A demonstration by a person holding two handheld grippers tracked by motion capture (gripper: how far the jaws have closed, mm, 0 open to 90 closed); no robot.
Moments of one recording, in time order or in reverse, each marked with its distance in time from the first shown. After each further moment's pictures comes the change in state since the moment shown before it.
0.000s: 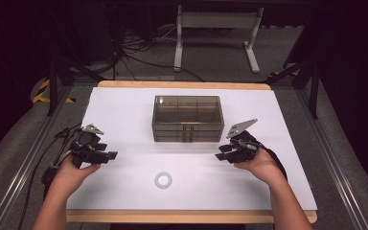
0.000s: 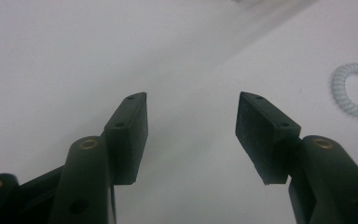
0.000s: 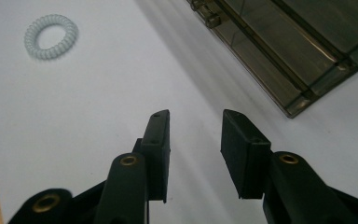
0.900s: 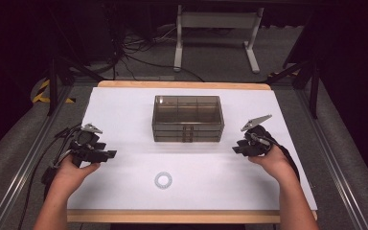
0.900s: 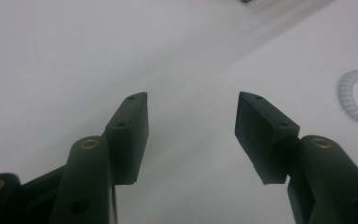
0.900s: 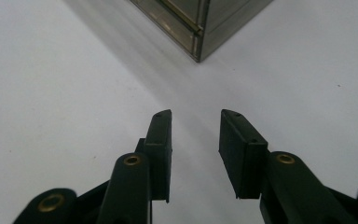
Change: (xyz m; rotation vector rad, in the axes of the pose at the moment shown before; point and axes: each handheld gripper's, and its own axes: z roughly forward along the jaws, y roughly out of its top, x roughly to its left) left arm 0.003 0.000 0.002 -0.010 0.008 -0.027; right arm -0.032 -0.021 -0.020 0.085 -0.179 0.127
